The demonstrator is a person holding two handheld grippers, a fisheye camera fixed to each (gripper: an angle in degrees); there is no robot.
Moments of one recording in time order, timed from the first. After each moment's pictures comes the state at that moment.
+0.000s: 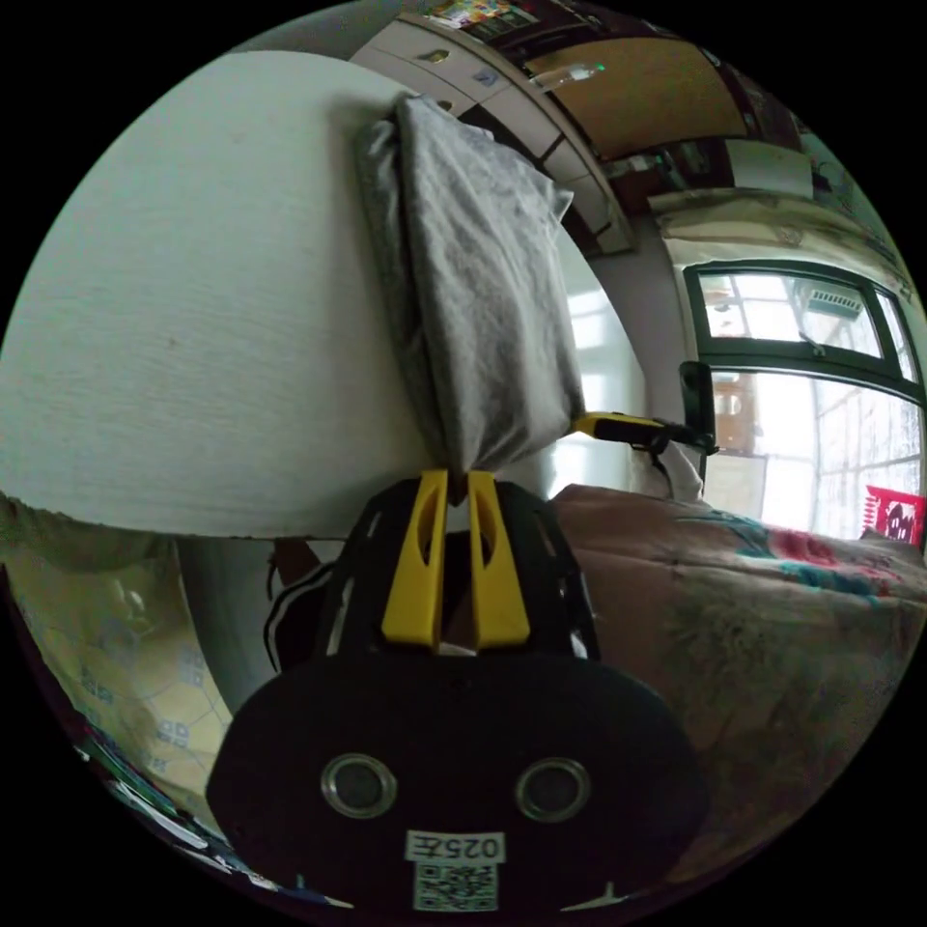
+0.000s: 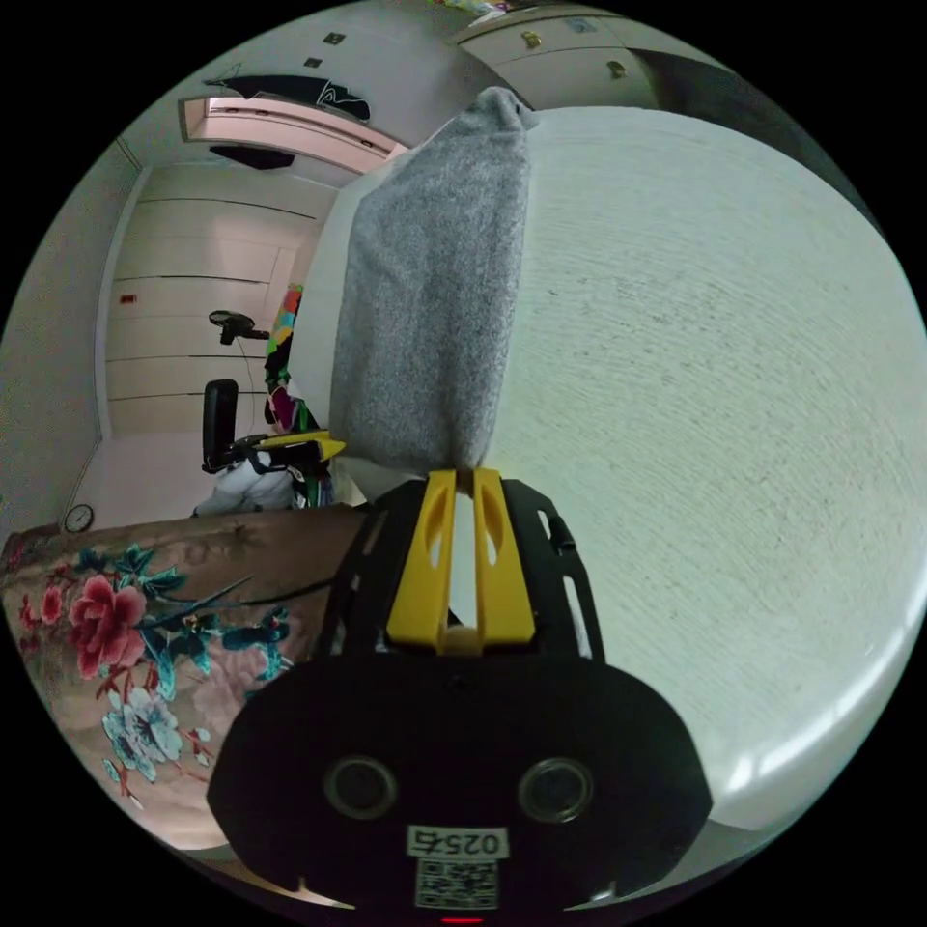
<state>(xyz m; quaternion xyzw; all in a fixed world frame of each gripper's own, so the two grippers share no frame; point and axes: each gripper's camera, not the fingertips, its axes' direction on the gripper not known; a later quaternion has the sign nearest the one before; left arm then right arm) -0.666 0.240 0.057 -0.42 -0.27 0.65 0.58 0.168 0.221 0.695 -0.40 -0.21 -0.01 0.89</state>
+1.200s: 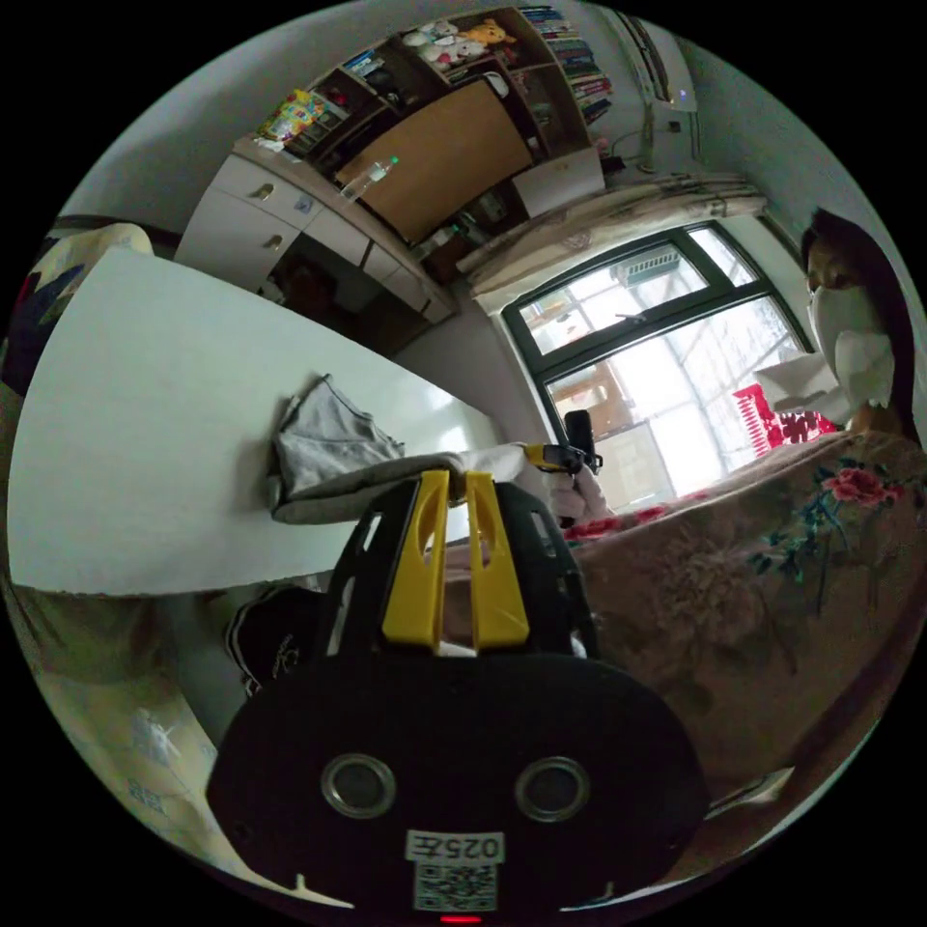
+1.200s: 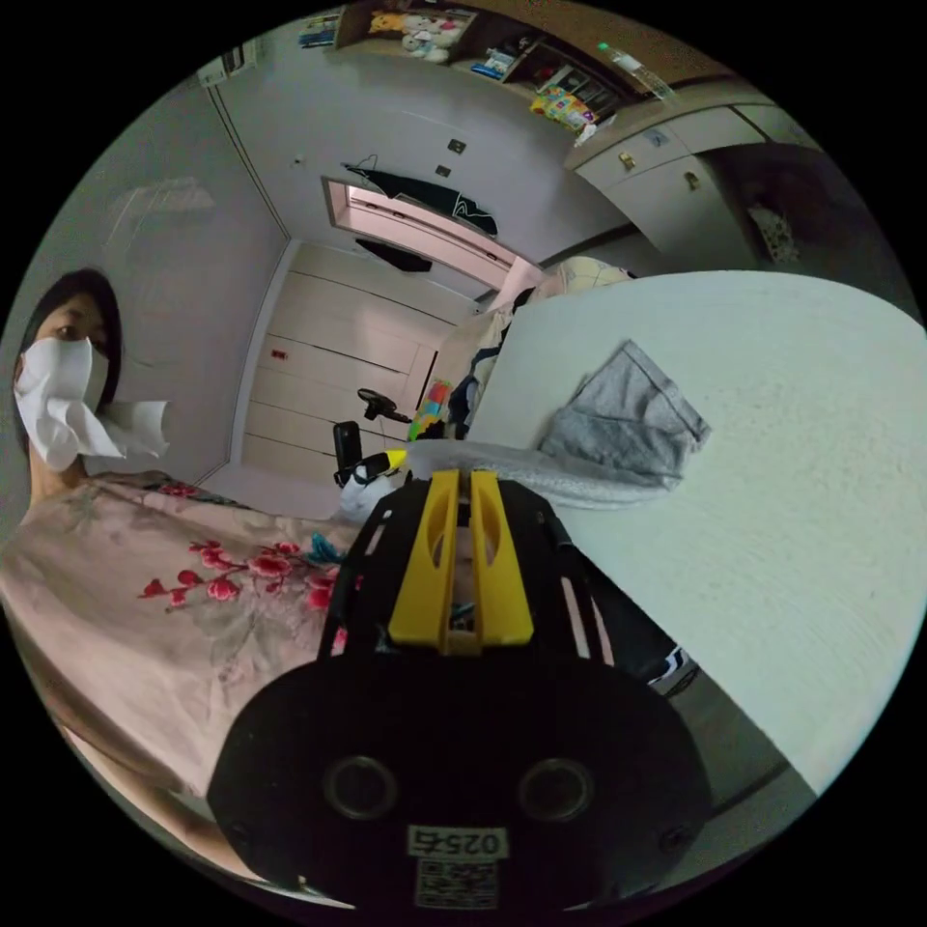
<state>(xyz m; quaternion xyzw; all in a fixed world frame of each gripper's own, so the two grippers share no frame) -0.589 0.283 -0.127 -0.48 -0.02 0.70 0.53 0.158 0.221 0.554 -0.22 -0.39 0.05 0.89</state>
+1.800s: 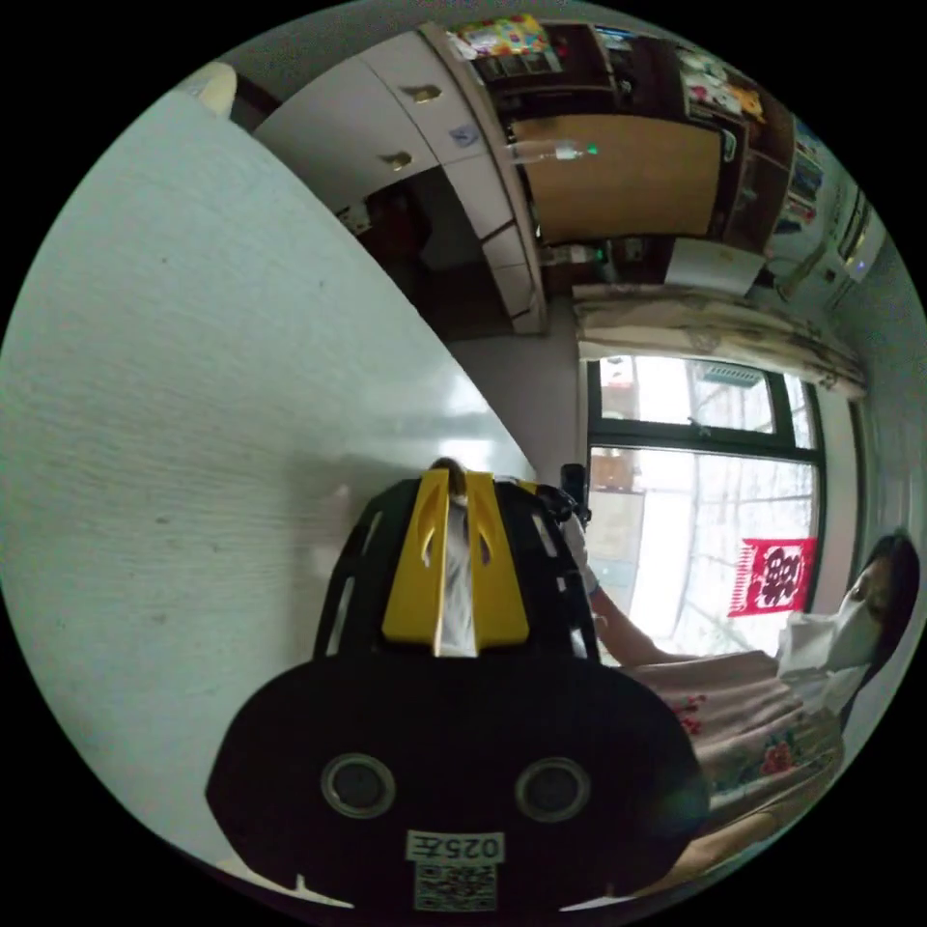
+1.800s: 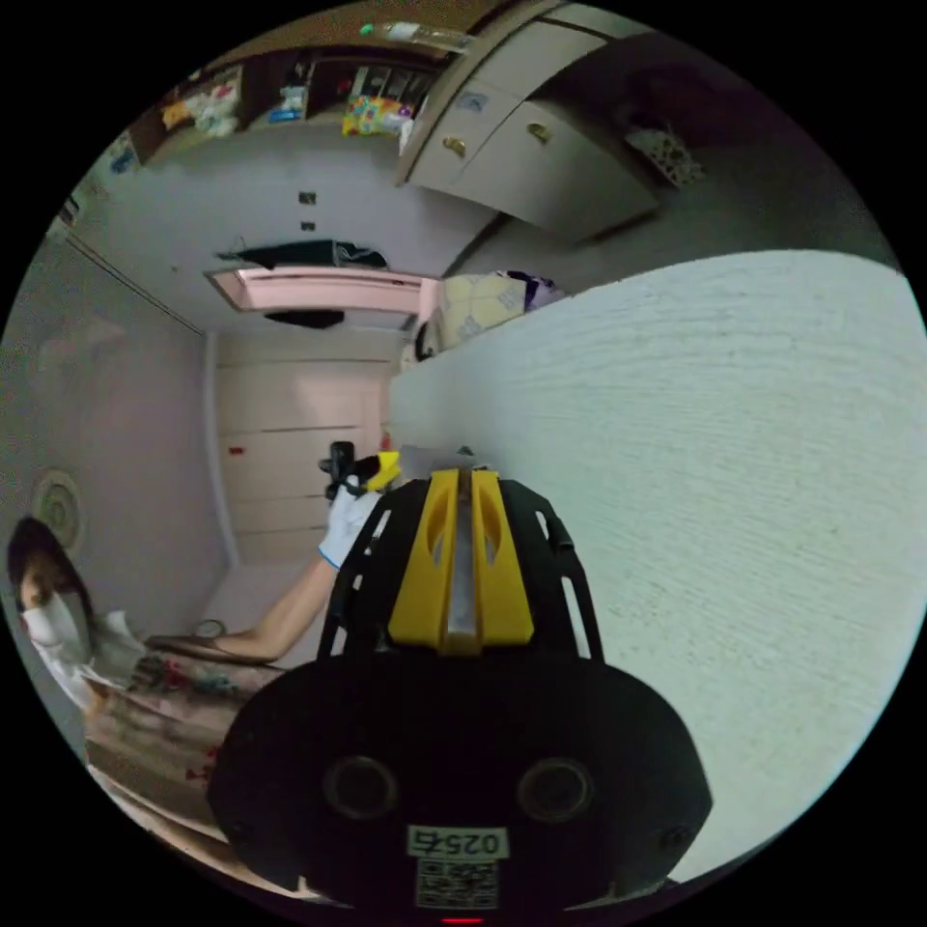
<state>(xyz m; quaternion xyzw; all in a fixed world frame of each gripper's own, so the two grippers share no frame) -0.525 0.270 0.181 -0.52 -0.13 0.55 0.64 0.282 0.108 0.815 -0.26 -0.35 0.20 0.88</state>
